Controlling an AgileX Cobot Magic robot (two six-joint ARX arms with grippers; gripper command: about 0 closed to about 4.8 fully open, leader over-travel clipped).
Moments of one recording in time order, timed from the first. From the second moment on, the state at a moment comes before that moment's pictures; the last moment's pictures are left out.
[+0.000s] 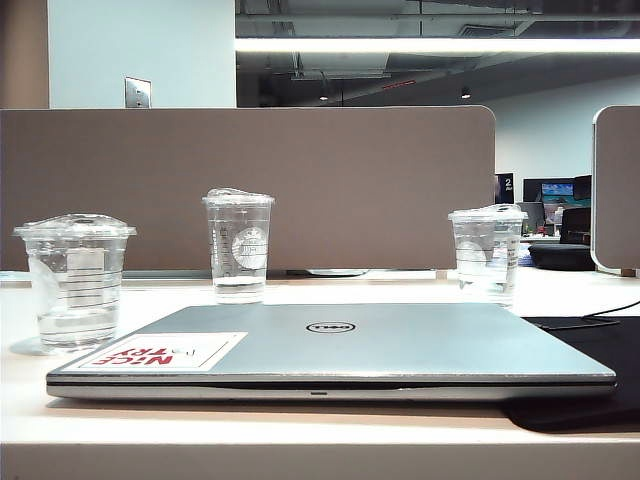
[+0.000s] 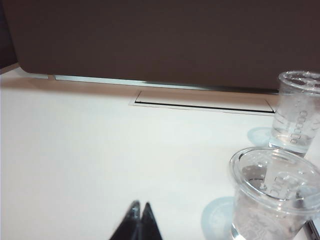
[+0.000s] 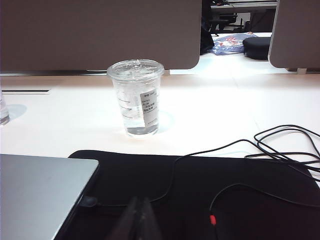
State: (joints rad) left arm 0.09 0.00 0.09 -0.08 -0.03 -0.02; right arm 0.02 0.00 0.01 -0.03 -0.02 0.03
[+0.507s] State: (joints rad) left arm 0.09 0.00 0.05 -0.12 -0.01 -0.03; right arm 0.02 0.00 0.01 -0.03 -0.02 0.03
